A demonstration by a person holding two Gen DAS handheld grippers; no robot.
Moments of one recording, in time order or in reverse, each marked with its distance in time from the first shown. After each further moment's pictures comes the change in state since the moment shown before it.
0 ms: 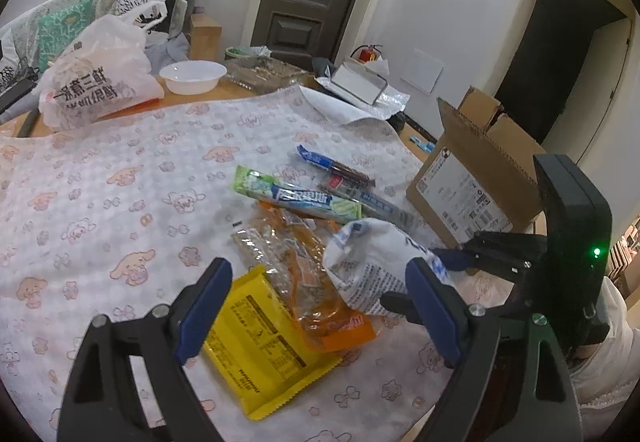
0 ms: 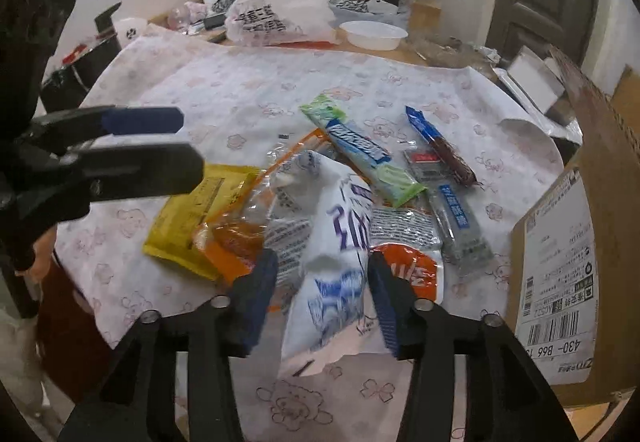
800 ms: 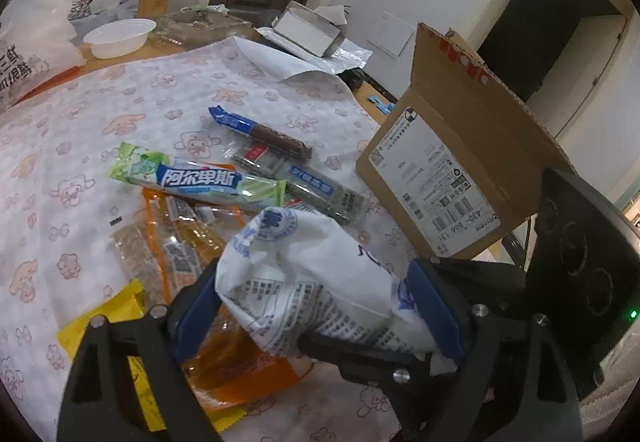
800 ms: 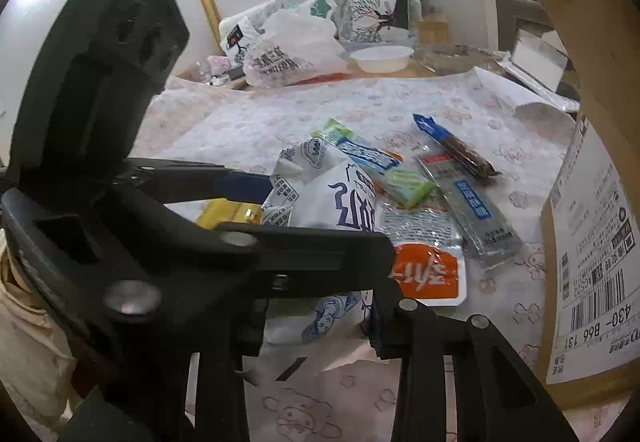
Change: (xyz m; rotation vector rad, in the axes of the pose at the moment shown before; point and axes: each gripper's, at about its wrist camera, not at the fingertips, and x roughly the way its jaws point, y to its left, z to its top) left arm 0.071 -0.041 0.011 -0.001 0.139 -0.135; right arm -0.002 -0.022 -0.024 0.100 -0.175 0.201
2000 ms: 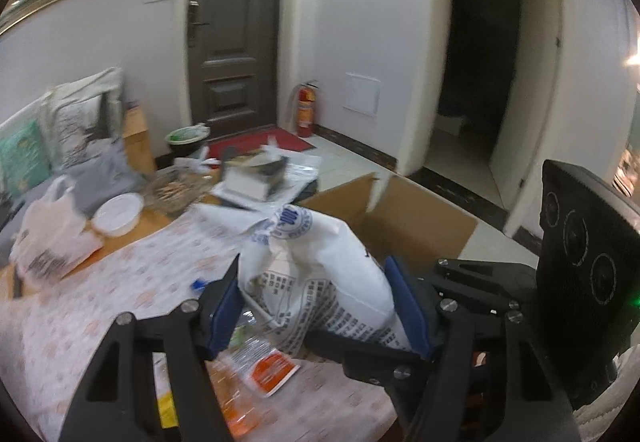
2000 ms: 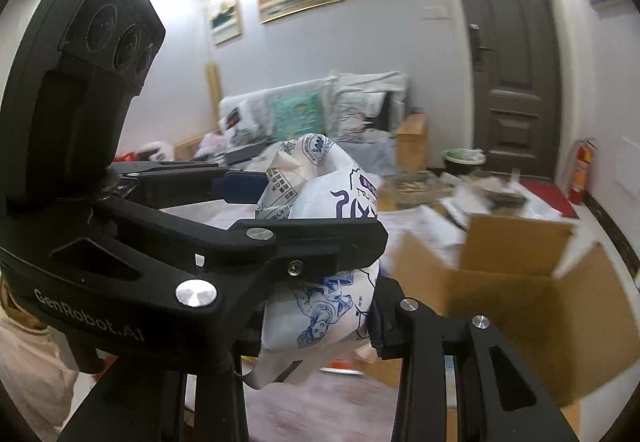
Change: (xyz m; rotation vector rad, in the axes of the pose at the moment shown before) left arm -0.091 -0.173 0.077 0.326 -0.238 0.124; right arm -0.174 -0.004 0.048 -0.054 -0.317 -0.102
